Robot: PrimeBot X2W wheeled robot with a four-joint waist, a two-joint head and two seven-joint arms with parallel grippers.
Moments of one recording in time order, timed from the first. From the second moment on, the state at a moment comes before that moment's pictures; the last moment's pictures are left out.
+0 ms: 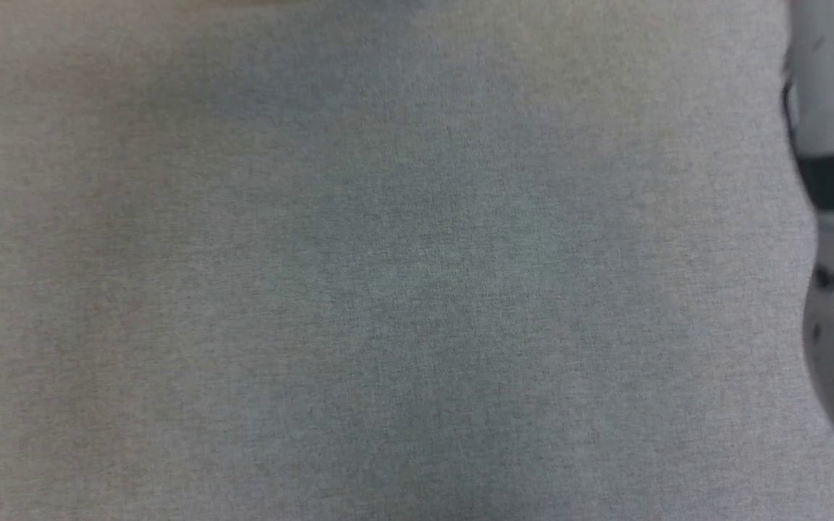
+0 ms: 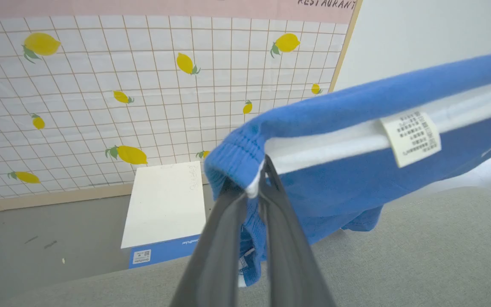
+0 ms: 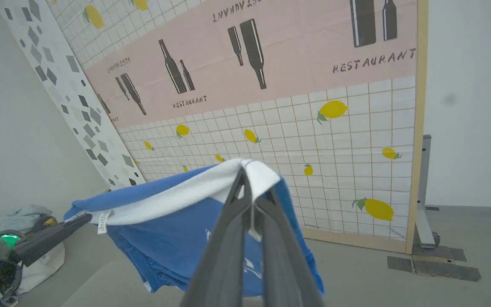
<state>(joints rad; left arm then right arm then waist) -1.26 0.57 -0.38 0.52 -0.78 -0.13 0.27 -1.44 -0.05 0.11 0.67 0.57 0.13 0.26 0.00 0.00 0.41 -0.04</state>
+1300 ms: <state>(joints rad) 0.07 0.64 -0.61 0.06 -1.26 0.17 0.13 0.37 -0.04 -0.17 -0.22 0.91 0.13 1.03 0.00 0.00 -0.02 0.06</state>
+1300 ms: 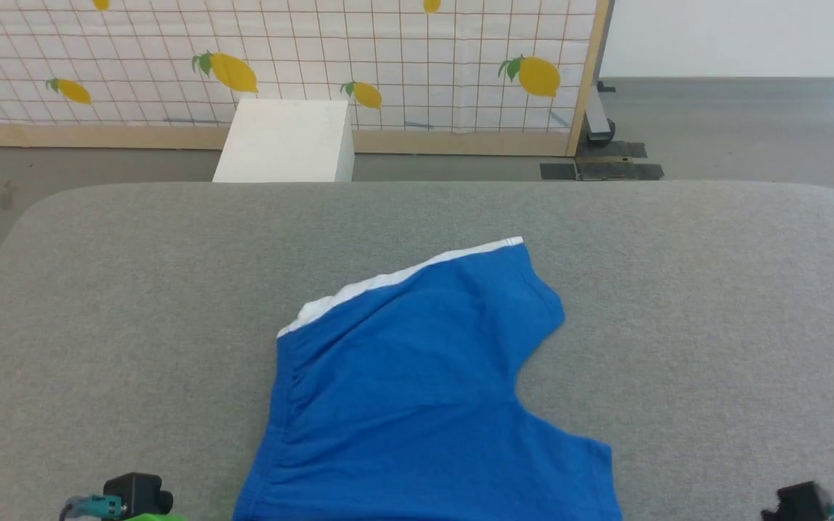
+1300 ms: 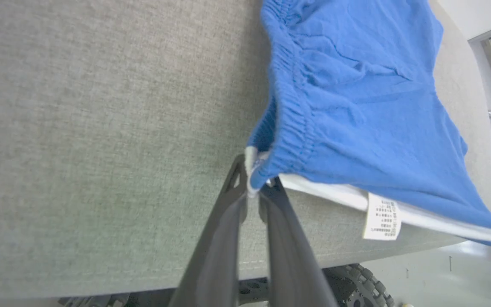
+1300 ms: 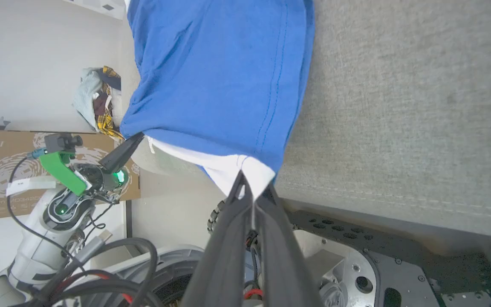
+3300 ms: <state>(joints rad) -0.53 0.62 -0.45 0.33 -0.91 -0.04 -0.25 -0.93 -0.05 0.02 0.86 0.28 0.13 0.14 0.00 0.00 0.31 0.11</state>
